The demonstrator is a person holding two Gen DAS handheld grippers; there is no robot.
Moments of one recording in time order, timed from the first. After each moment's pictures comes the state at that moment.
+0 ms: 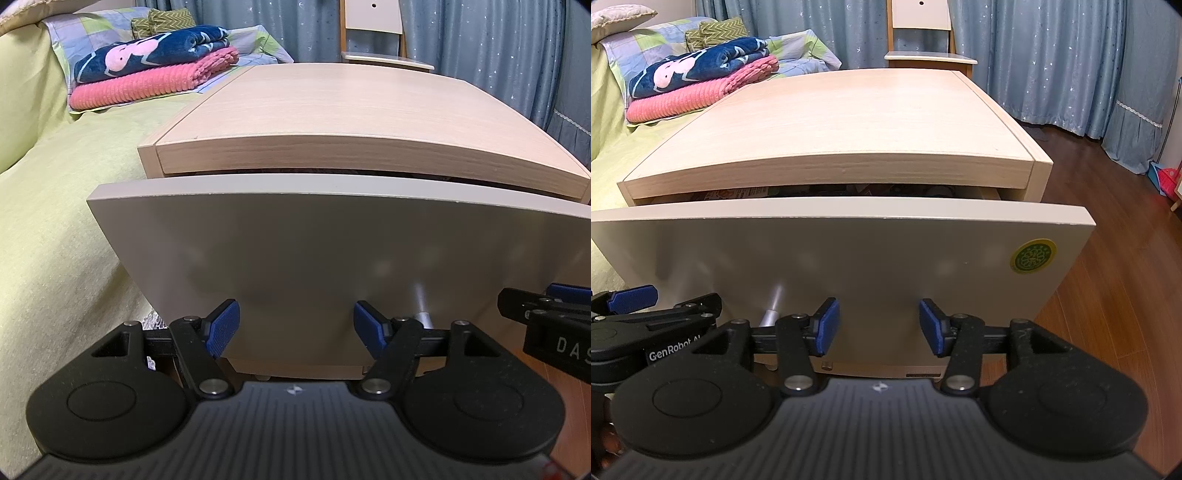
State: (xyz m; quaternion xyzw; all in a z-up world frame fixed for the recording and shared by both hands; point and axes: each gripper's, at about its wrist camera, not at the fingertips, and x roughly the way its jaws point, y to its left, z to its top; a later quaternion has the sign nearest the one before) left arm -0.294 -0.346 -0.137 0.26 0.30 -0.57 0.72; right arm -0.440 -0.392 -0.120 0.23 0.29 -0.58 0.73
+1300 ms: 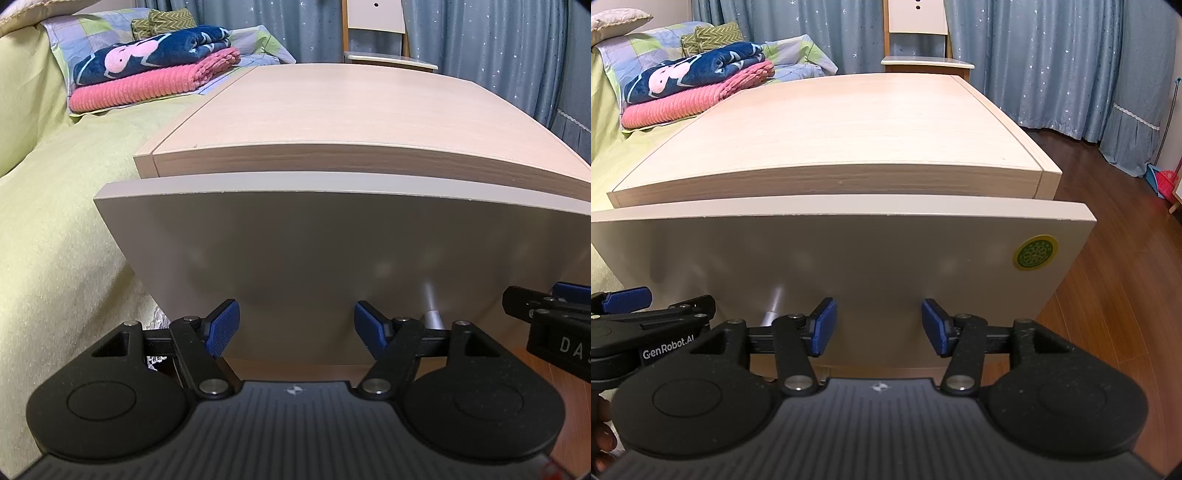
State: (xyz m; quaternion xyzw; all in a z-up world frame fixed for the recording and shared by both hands) left arm -0.284 -0.366 -0.139 0.26 0.29 -0.56 0.73; right arm -0.437 -0.404 -0.122 0.23 0.28 -0.59 0.72
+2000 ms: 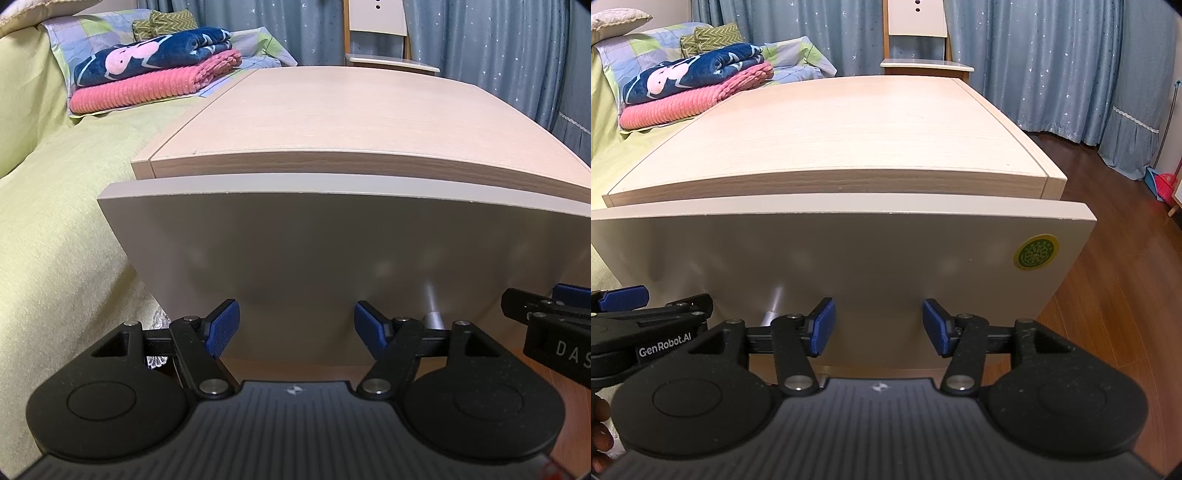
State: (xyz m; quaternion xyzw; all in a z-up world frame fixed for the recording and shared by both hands) left arm -0.281 -0.373 -0.139 0.26 0.29 -0.56 0.73; right arm -0.433 -0.411 -0.123 0.22 0.28 -0.59 0.72
